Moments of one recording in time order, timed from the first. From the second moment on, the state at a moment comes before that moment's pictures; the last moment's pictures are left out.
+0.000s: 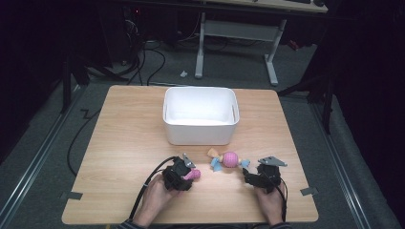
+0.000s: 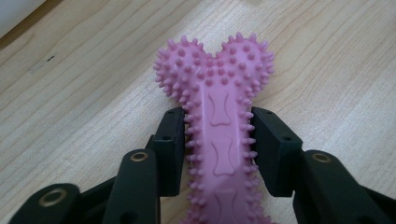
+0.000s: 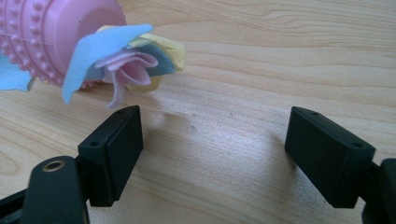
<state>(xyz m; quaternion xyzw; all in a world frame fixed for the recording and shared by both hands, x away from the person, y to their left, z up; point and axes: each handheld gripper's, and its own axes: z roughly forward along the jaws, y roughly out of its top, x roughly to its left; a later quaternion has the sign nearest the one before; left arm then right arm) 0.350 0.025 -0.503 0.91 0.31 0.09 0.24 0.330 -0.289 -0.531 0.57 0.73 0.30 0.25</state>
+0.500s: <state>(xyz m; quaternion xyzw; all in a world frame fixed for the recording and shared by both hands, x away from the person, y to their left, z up) 0.349 0.039 -0.488 0.91 0.30 0.07 0.29 0.330 -0.289 -0.531 0.57 0.73 0.30 0.25</state>
